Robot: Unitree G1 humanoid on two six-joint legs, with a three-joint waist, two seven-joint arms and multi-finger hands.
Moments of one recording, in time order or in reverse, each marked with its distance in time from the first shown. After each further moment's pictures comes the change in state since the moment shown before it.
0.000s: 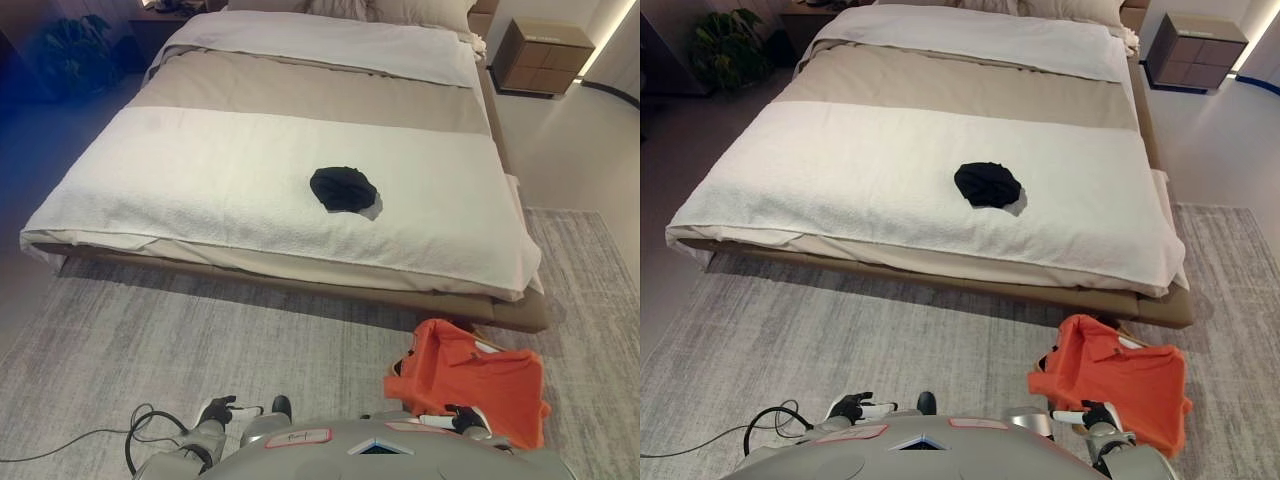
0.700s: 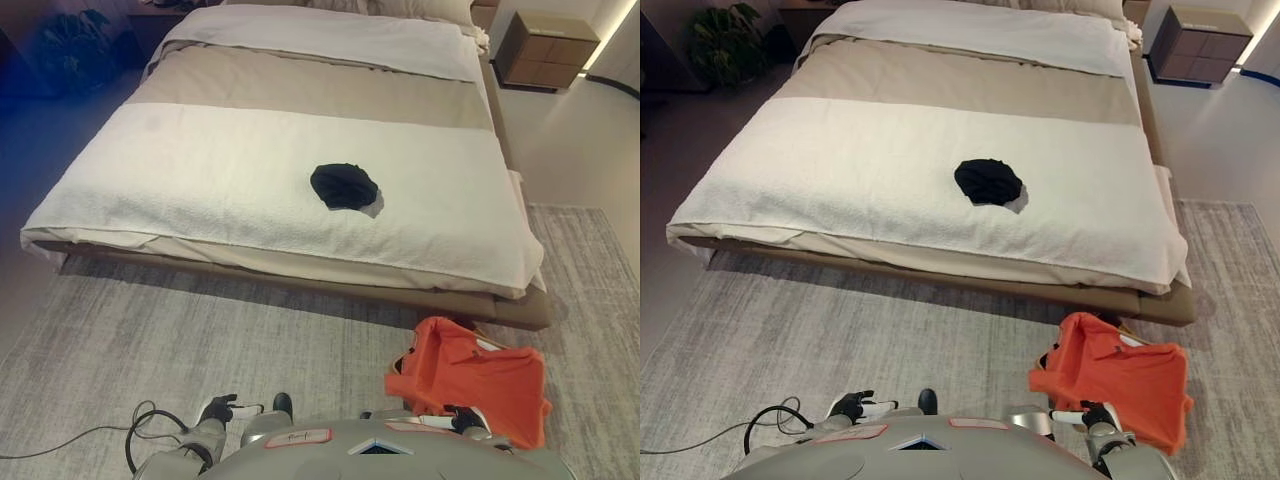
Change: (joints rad) left arm -0.004 0.000 0.001 0.000 -0.002 -0.001 -0.012; right arm 0.000 0.000 0.000 0.000 0.000 0.002 0.020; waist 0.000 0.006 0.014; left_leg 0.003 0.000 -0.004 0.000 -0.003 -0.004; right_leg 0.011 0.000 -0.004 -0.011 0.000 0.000
